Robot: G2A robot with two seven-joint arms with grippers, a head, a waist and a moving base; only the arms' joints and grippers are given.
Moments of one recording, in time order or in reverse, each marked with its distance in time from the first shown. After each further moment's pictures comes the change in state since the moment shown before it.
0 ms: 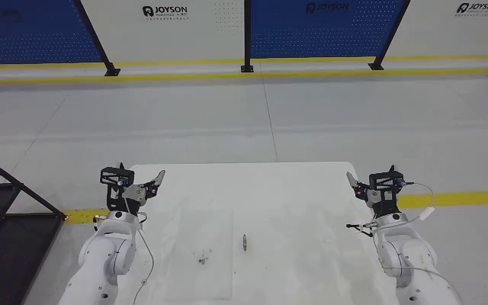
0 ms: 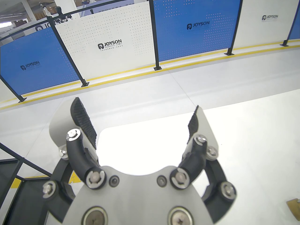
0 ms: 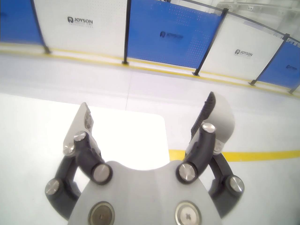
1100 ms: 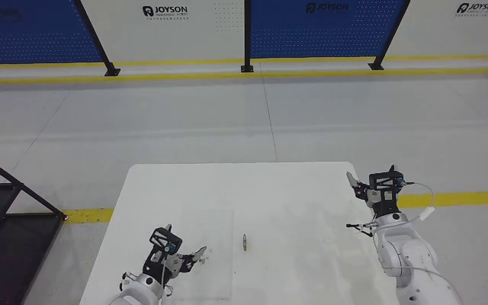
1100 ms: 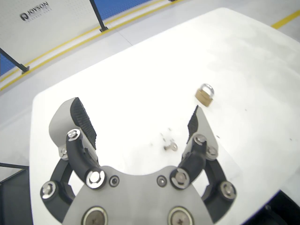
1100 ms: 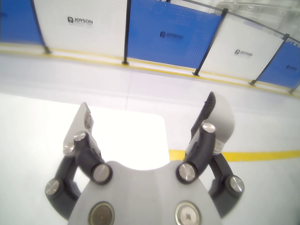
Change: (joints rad) left arm 0.464 0.002 0.109 -0.283 0.142 -0.164 -0.132; right arm 0.000 0.000 0.000 0.000 0.000 0.000 0.000
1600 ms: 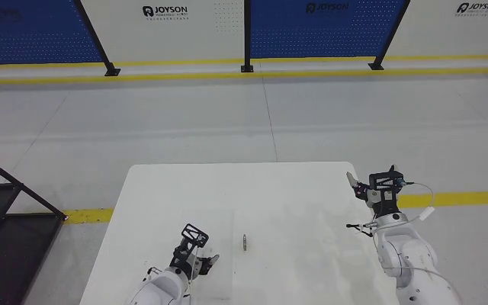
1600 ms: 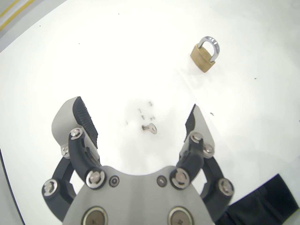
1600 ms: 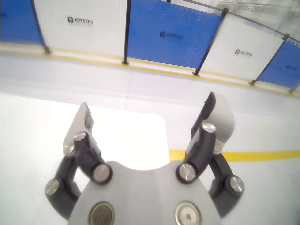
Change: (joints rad) left arm -0.200 -0.023 0.218 0.080 0.042 0.112 -0.441; right arm 0.000 0.000 0.000 0.000 0.000 0.000 0.000
